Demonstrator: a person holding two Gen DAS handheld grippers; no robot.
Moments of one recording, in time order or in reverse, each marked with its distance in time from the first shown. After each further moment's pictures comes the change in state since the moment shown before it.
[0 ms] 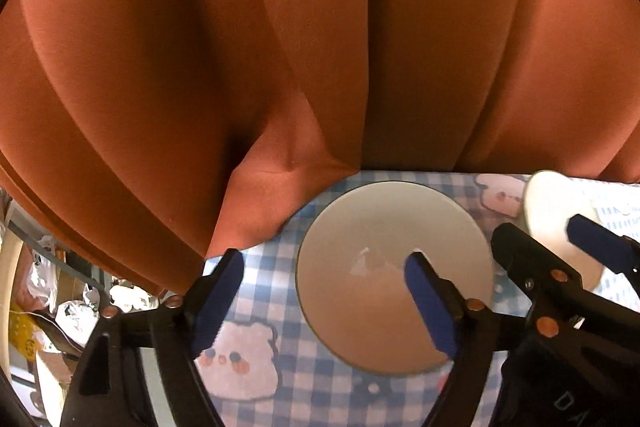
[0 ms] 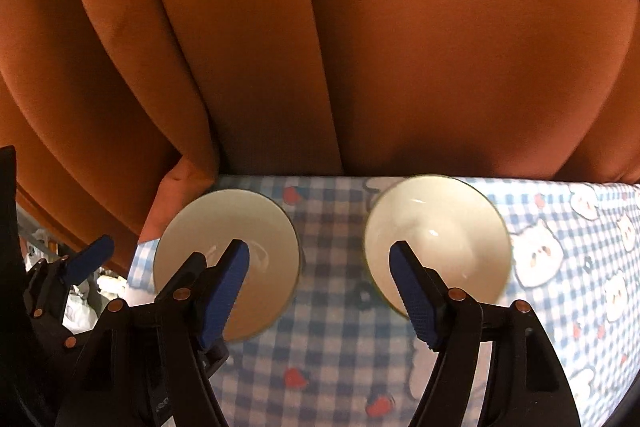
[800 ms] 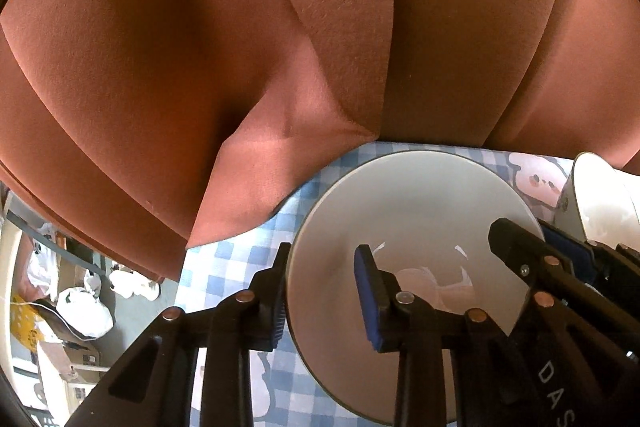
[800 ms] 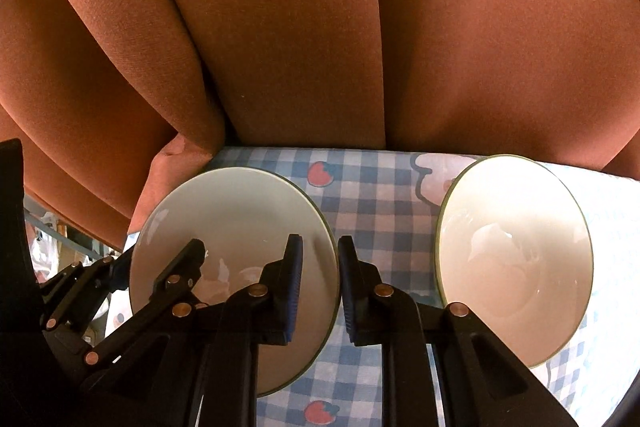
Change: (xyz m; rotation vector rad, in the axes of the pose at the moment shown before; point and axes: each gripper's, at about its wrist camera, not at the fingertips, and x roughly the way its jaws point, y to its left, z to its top) left arm 0.033 0.003 -0.008 -0.018 0.072 0.017; right arm 0.057 0.015 -0.002 -0.018 0.107 0.060
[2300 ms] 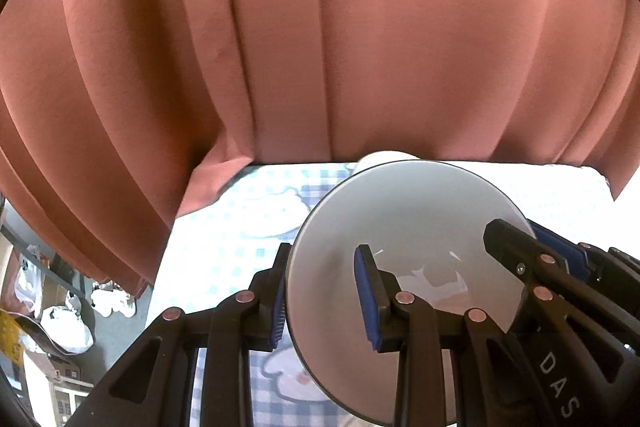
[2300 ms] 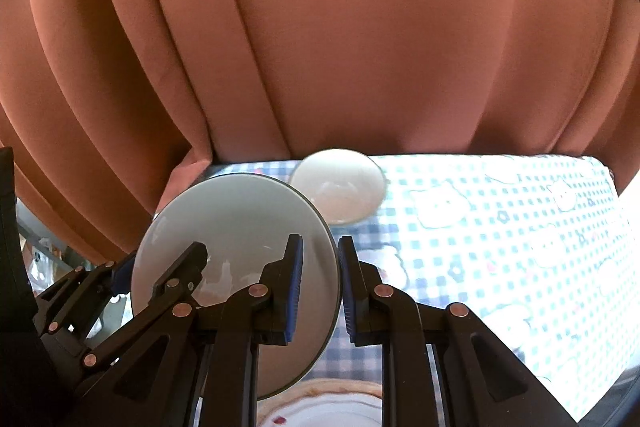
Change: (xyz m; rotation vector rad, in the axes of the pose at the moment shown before) left arm -0.177 -0.079 -0.080 0.063 -0.190 -0.149; right arm -0.214 -0.055 -0.088 0.075 -0.170 -0.107
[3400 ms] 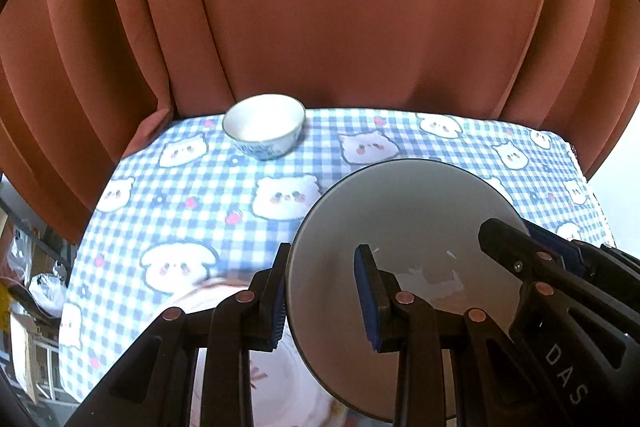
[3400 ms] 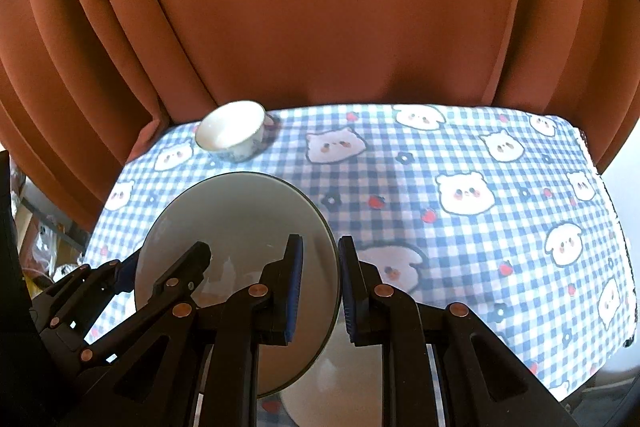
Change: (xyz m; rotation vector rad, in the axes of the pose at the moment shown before) left arm -0.055 -0.175 -0.071 -0.021 0.055 -0.013; right arm -0.069 -0.183 -0.079 -0.004 0.055 0.042
